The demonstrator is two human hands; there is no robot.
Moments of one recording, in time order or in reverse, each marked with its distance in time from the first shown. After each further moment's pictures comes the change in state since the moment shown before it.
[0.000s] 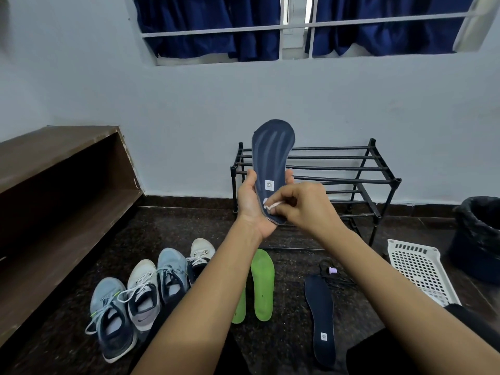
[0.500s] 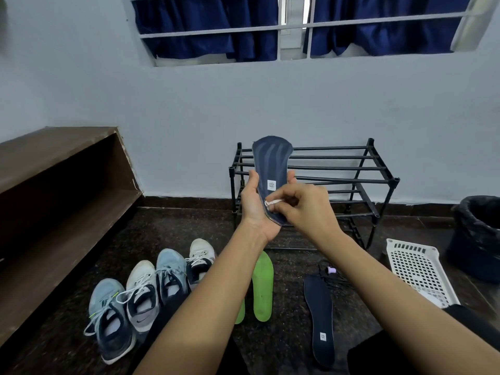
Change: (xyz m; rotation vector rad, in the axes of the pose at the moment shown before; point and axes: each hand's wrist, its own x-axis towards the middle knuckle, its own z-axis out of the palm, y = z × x) left_hand -0.001 -0.012 0.006 -0.007 0.029 0.034; right_hand -0.005 0.006 0.006 0.034 0.139 0.006
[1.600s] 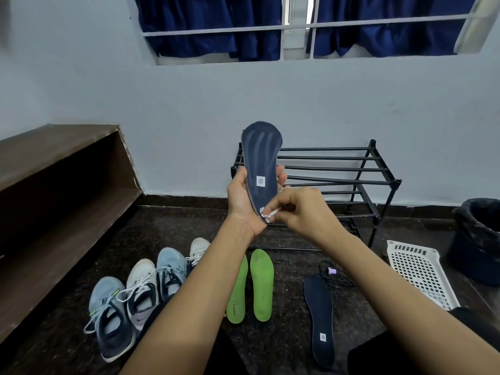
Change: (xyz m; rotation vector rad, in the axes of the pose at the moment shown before) left_hand 0.000 0.025 -0.012 0.055 0.000 0.067; right_hand 0.001 -0.005 -0.002 0.007 -0.228 -0.038
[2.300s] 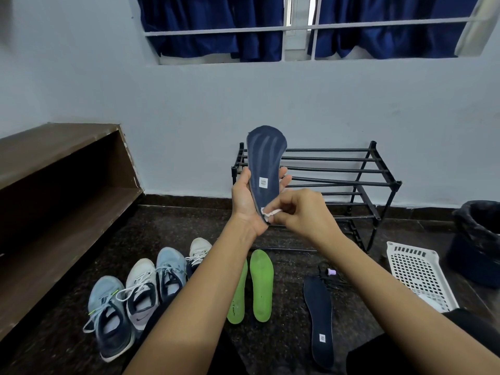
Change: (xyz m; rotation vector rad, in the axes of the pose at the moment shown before) left_hand 0.001 -0.002 0.001 0.050 0.036 0.018; right_hand -0.002 -0.006 0.004 0.024 0.035 0.133
